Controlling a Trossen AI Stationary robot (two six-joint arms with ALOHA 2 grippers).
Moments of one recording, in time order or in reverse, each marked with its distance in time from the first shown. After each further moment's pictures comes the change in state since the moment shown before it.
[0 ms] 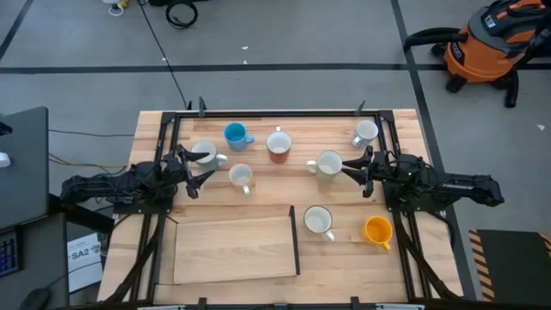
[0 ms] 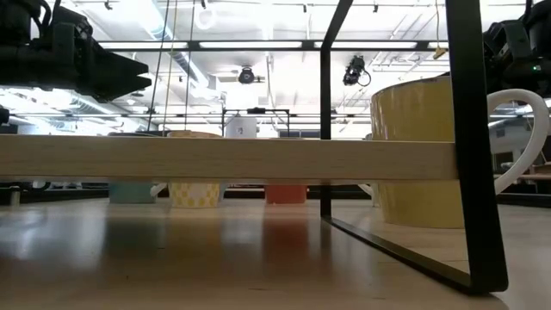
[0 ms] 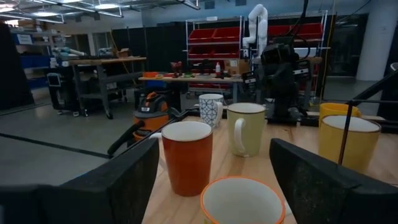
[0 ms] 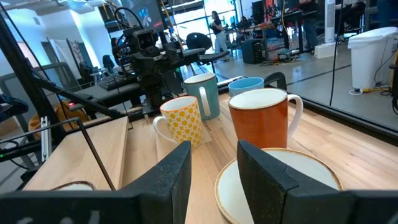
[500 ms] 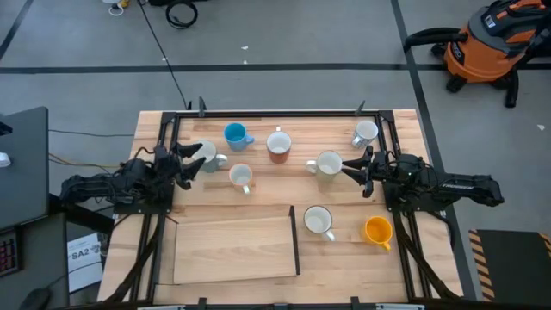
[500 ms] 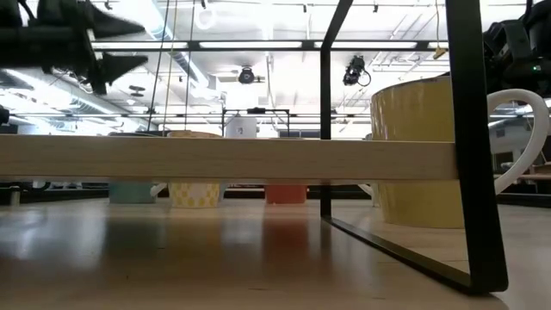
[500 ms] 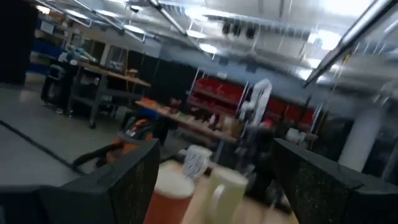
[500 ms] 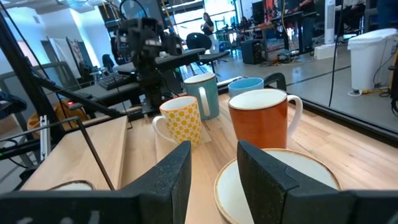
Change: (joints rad) left arm 0.000 0.018 0.052 0.209 -0.072 -0.302; right arm 0.000 0.000 0.000 0.000 0.000 -0.019
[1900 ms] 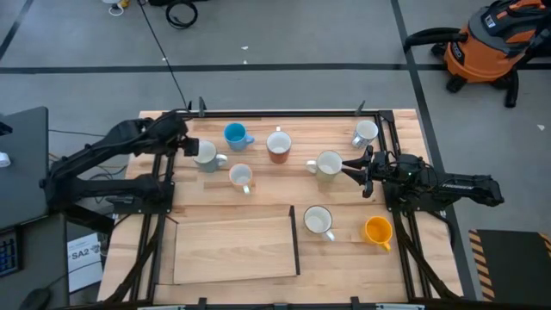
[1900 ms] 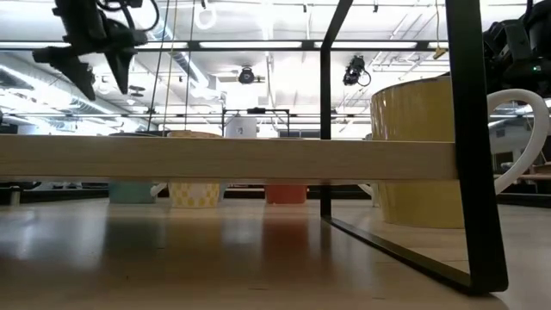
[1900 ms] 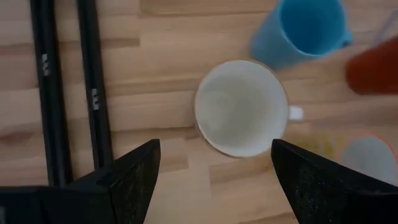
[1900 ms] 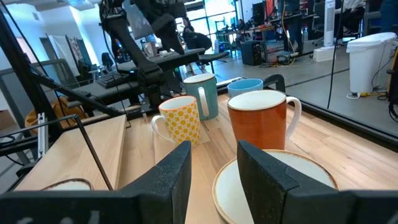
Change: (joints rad) left arm 0.497 0.882 0.947 -1.574 0.176 -0.656; right arm 0.000 0.000 0.000 0.000 0.000 -0.007
